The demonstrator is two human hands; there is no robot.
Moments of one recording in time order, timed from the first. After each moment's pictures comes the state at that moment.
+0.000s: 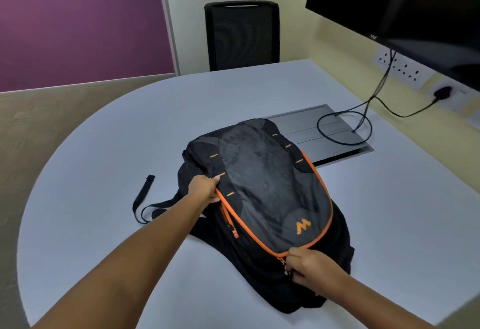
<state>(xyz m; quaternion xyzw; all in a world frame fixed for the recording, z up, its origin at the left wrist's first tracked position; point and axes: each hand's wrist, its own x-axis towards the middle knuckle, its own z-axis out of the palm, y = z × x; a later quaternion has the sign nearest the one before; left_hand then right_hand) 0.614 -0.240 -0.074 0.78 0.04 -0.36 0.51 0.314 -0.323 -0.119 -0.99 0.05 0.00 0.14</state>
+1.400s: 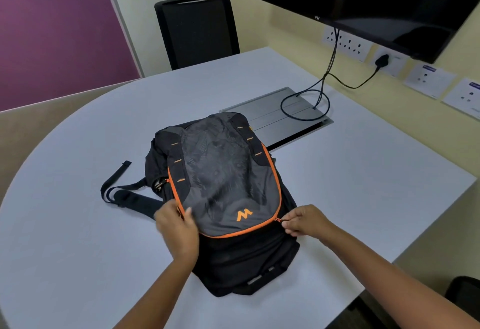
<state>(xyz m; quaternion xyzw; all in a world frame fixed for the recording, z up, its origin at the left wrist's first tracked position) 0.505 -0.155 -0.114 0.88 -0.15 0.01 0.46 0.286 -0.334 -0.076 -0.69 0.47 -0.01 0.55</state>
